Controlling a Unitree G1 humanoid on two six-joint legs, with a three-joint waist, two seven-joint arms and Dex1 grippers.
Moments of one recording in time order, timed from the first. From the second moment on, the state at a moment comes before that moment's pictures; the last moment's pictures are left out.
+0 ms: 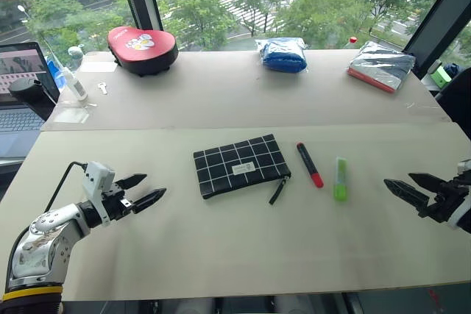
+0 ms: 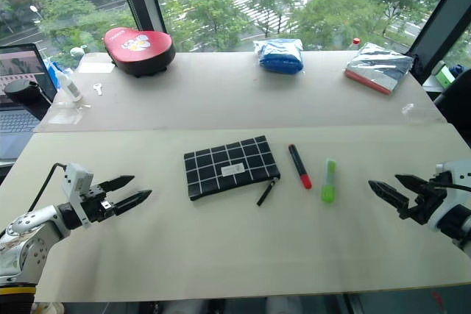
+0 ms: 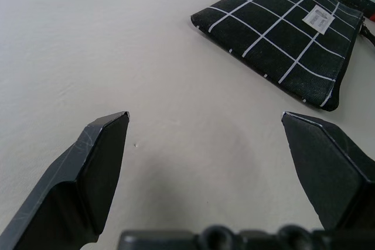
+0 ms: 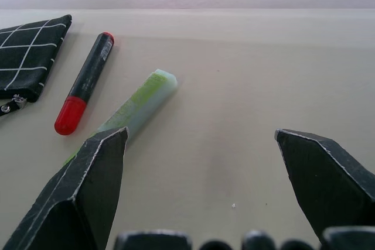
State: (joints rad) left arm 0.01 0.67 0.30 -0.02 -0.54 0.43 -0.95; right arm 0.09 -0.83 -0.57 0.01 0.61 0.55 0.87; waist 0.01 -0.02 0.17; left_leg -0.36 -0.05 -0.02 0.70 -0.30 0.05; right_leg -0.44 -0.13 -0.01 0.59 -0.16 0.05
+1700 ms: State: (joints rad) left arm -0.34 0.72 -0.08 0.37 -0.04 -0.71 -1.12; right arm -0.56 -0.61 0.31 0.12 0.14 0.37 0.90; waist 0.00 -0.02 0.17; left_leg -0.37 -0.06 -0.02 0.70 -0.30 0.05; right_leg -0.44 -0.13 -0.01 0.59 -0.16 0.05
